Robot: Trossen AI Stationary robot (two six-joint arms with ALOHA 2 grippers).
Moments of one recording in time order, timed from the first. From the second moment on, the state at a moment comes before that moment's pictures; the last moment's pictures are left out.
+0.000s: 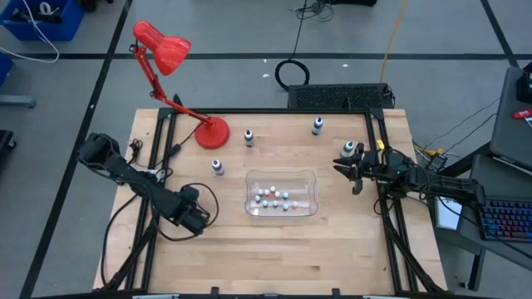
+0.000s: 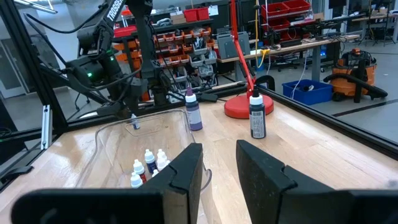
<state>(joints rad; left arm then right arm) -0.58 1.42 0.75 -1.03 -0.03 -1.73 -0.20 0.03 0.01 0.01 0.00 0.17</state>
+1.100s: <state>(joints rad) -0.57 1.42 0.76 -1.04 -0.06 -1.71 -0.20 0.03 0.01 0.01 0.00 0.17</state>
